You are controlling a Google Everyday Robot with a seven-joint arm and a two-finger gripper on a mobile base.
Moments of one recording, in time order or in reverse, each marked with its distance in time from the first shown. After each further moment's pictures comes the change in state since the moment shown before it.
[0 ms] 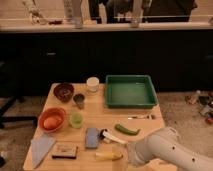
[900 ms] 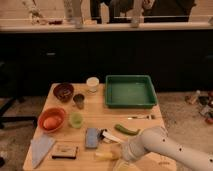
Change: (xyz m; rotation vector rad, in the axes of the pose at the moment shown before) arm -0.001 -0.014 0.048 -0.096 -0.130 0.123
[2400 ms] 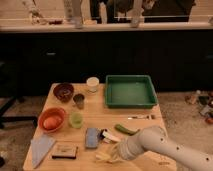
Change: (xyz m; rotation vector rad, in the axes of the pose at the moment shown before) arm -0.017 -0.008 -0.007 0.021 -0.037 -0.097
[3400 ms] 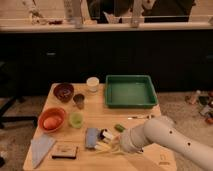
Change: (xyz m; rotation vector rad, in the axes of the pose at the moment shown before) arm -0.061 -0.009 -0.056 0.057 -0.010 -0.063
